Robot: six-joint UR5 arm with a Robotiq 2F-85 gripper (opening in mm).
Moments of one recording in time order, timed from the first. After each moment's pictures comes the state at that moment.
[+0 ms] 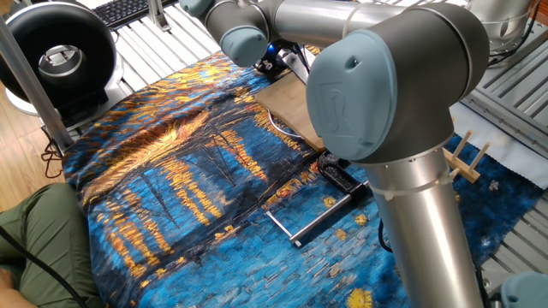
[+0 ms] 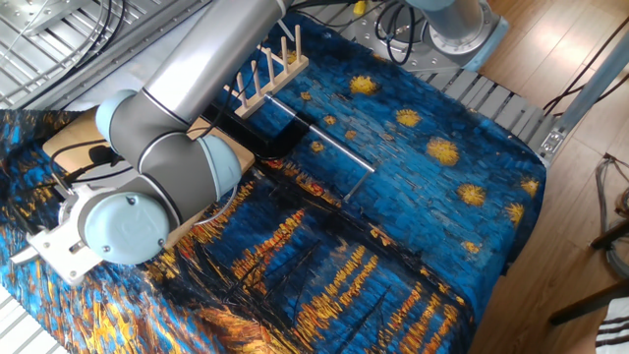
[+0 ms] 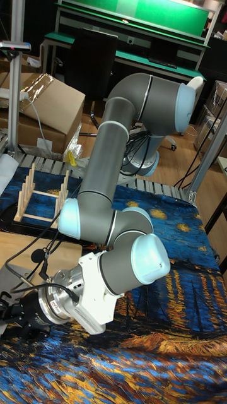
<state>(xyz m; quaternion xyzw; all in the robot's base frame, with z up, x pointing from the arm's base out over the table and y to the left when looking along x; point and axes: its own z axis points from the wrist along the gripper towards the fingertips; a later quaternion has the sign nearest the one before) 0.750 -0.208 0.017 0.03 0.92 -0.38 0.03</state>
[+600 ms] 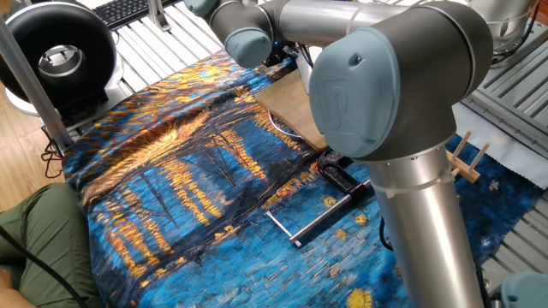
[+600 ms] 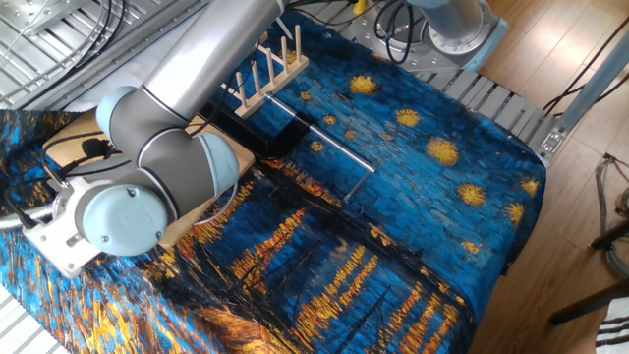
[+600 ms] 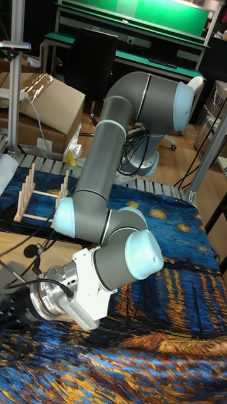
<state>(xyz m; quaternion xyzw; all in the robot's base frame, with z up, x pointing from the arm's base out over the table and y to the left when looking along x) 0.754 -0.227 0.026 0.02 0.92 -0.40 0.04</state>
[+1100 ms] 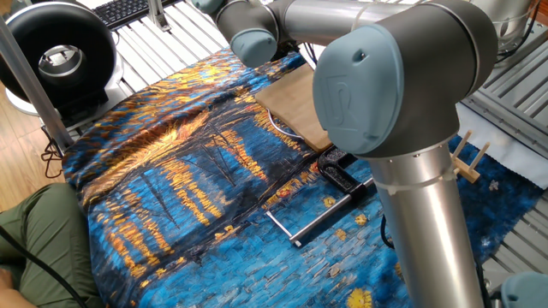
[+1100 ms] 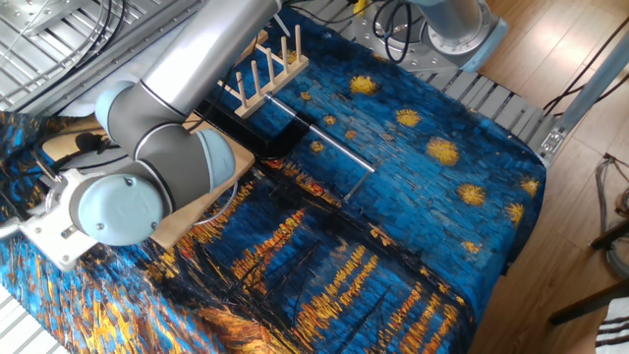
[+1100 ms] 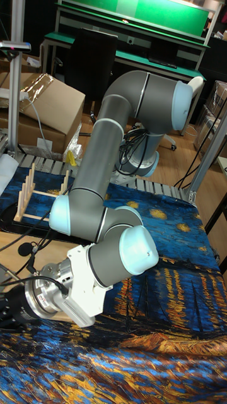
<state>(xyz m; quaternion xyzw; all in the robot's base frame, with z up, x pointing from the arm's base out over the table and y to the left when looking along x) 0.758 -0.237 0.032 0.00 0.92 -0.40 0.05</state>
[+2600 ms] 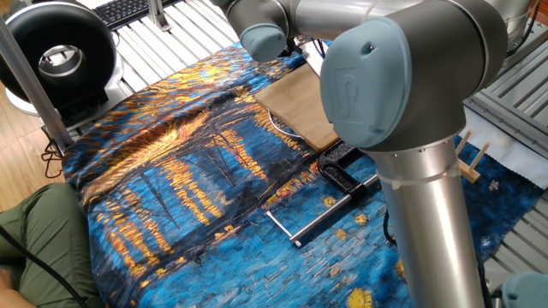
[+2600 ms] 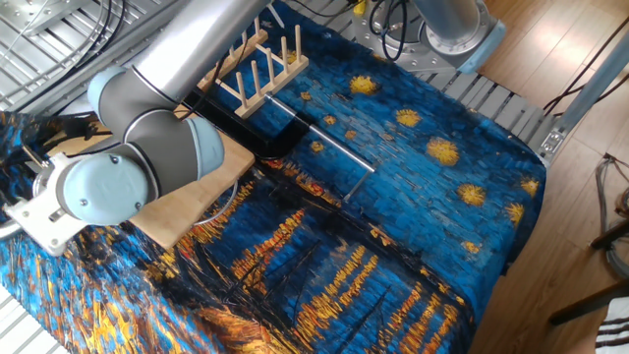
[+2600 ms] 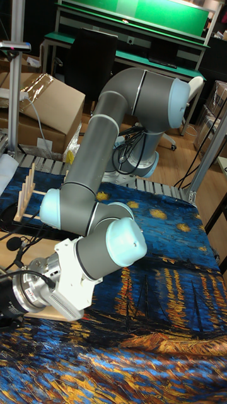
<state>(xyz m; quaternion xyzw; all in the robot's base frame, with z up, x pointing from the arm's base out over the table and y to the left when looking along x) 0.753 -0.251 0.031 0.00 0.92 -0.39 0.05</state>
